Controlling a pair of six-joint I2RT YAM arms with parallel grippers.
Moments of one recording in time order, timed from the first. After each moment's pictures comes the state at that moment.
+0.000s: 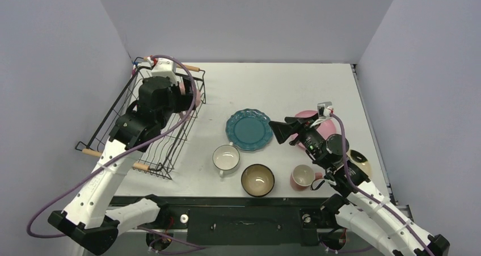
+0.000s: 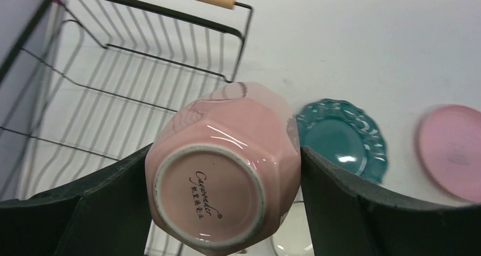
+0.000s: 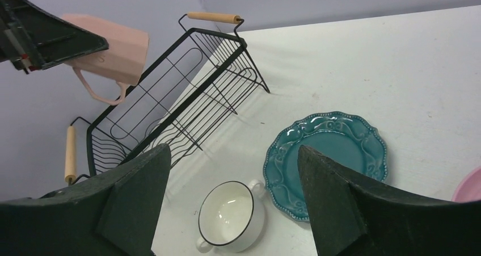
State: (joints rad) left arm -0.53 1.07 1.37 -0.70 -0.37 -0.36; right arm 0.62 0.66 0.57 0.15 0.00 0.52
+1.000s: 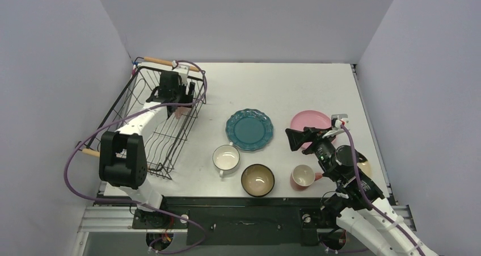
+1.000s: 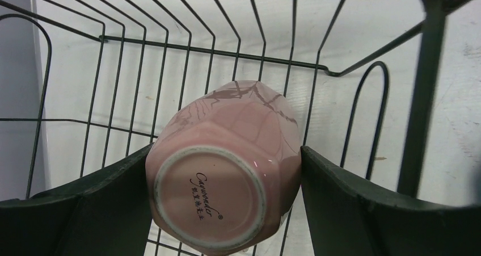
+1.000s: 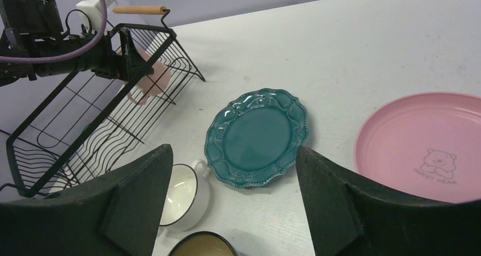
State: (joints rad) left arm -0.17 1.64 1.19 -0.19 -0.18 0.09; right arm 0.62 0.44 0.54 -0.16 0.19 0.47
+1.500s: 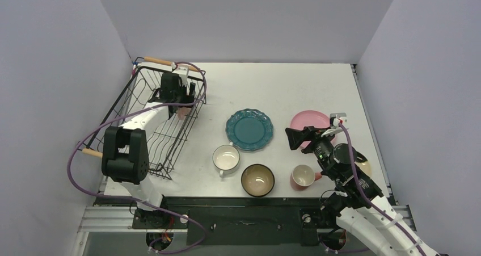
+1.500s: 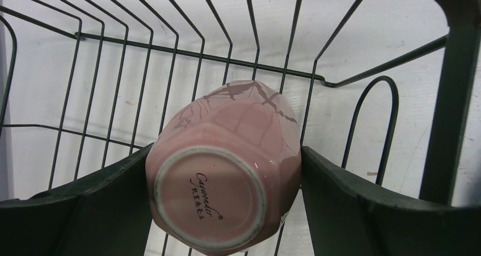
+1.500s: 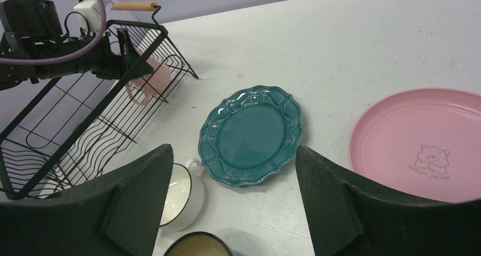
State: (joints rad) left arm -0.16 1.70 1.16 -0.10 -0.14 0.03; right arm 0.62 0.46 0.55 -0.18 0.21 0.45
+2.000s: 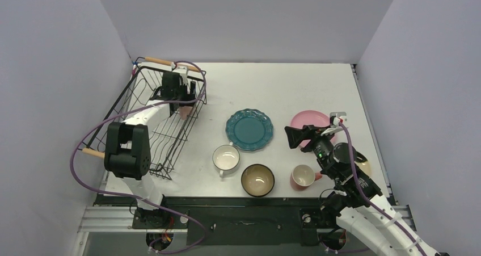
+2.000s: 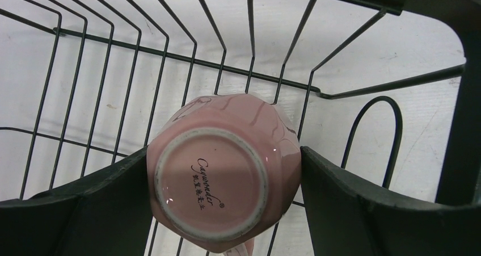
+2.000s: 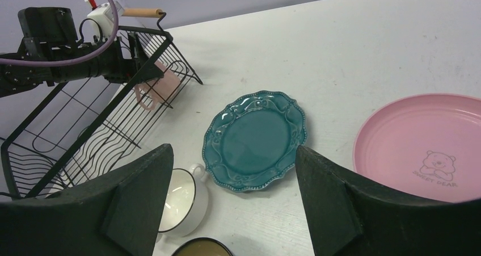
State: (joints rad) left arm -0.15 1.76 1.20 -0.10 -0.12 -0.02; right arm 0.62 0.48 0.55 -0.16 0.21 0.46
